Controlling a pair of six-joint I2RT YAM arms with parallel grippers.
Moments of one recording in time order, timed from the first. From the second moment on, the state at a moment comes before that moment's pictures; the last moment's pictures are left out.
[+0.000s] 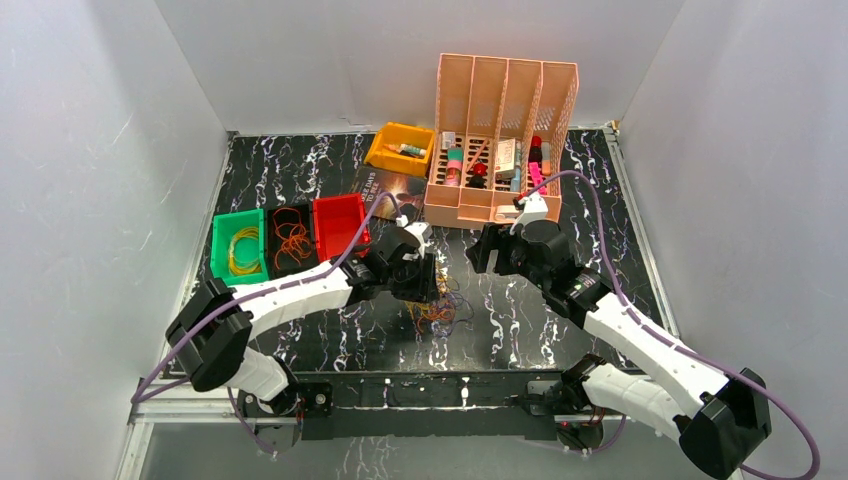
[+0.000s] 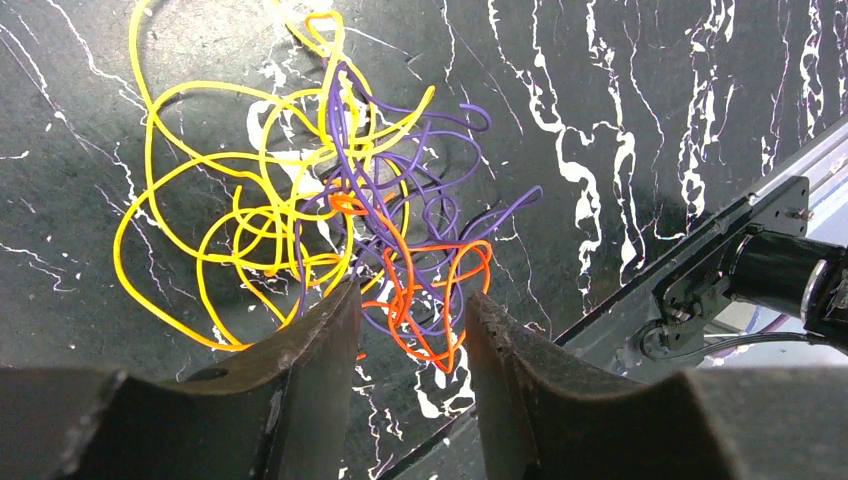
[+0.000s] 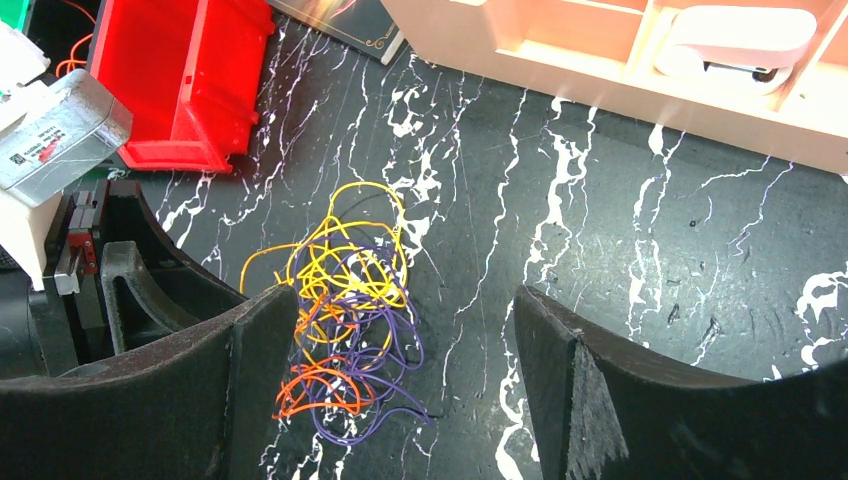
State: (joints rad) left arm -0.89 1.45 0.88 -0.27 0.08 -0.63; right arm 0.66 0.93 0.68 -0.22 0.09 0.47
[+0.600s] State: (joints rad) left arm -0.89 1.52 0.89 -0.25 0.08 -0.63; right arm 0.66 0.93 0.68 -0.22 0.09 0.47
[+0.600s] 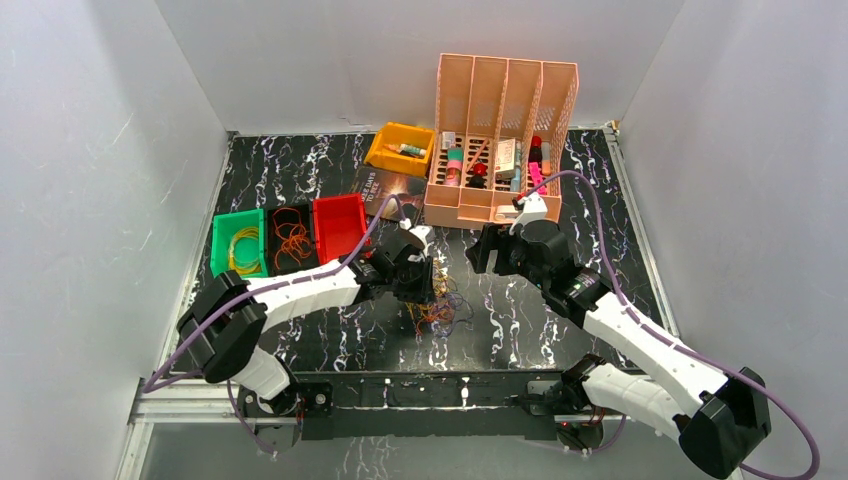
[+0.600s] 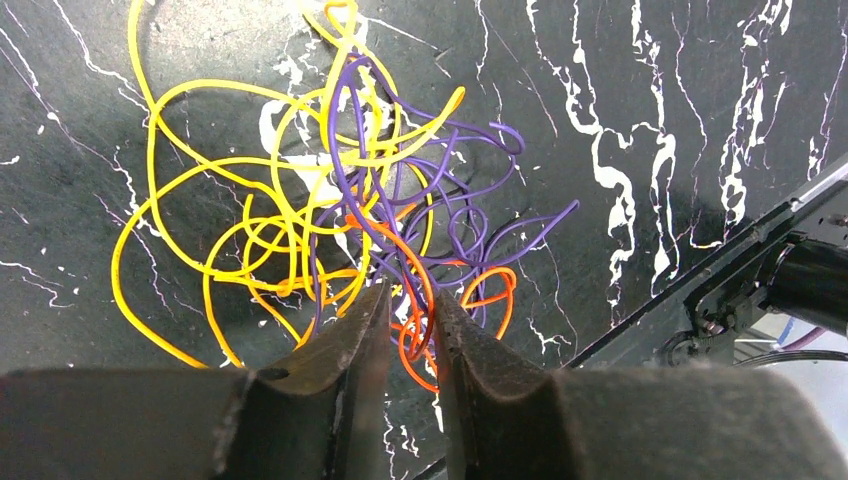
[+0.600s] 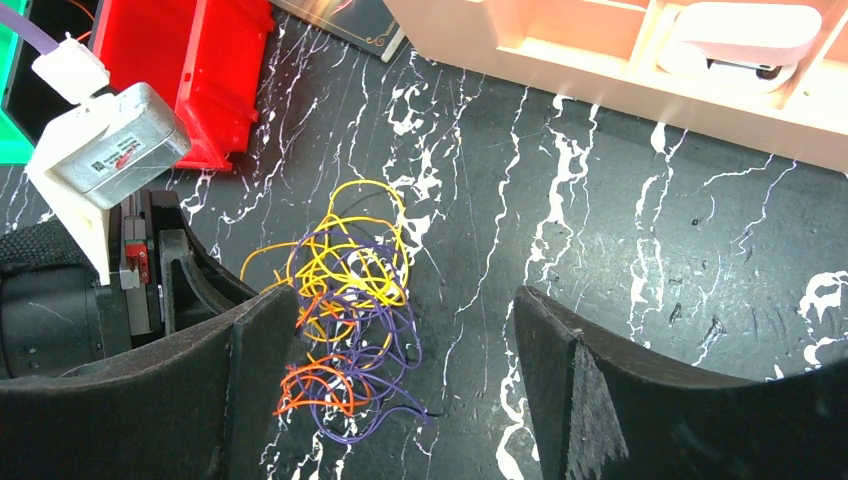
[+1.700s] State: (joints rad) left arm -0.89 1.32 1.18 -0.44 0.00 -0.47; right arm 0.66 0.78 0.52 0.09 -0.17 0.43
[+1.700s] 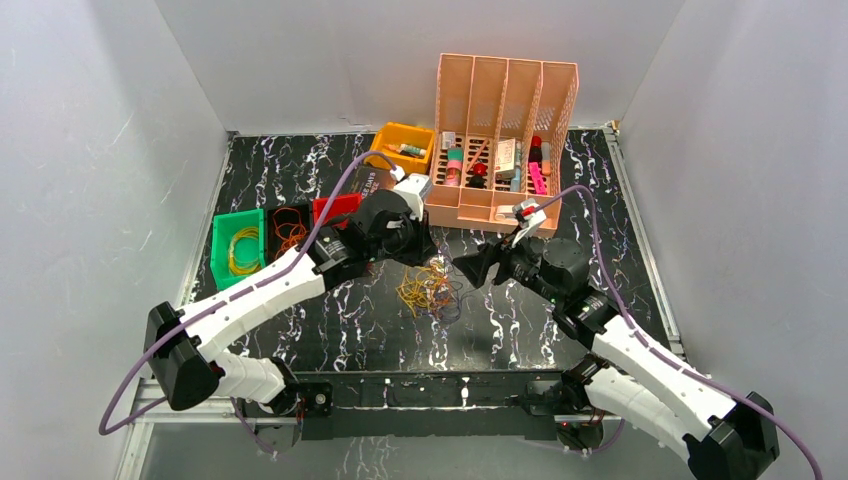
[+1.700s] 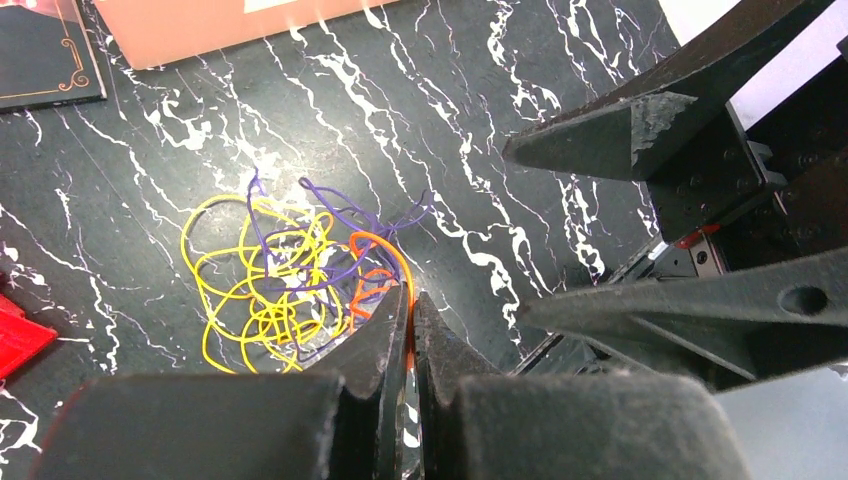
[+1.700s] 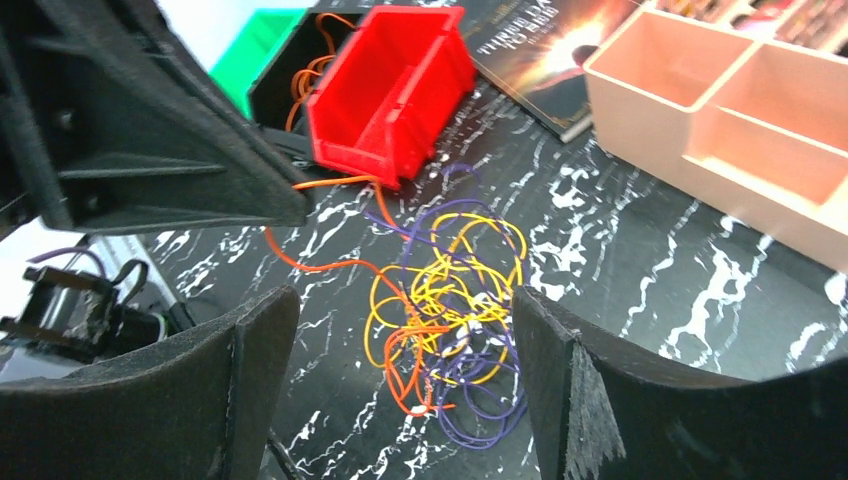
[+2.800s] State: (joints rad) left arm -0.89 1.31 1.32 -0.49 0.11 -0.40; right arm 0.66 1.25 0.53 0.40 -0.17 0.56
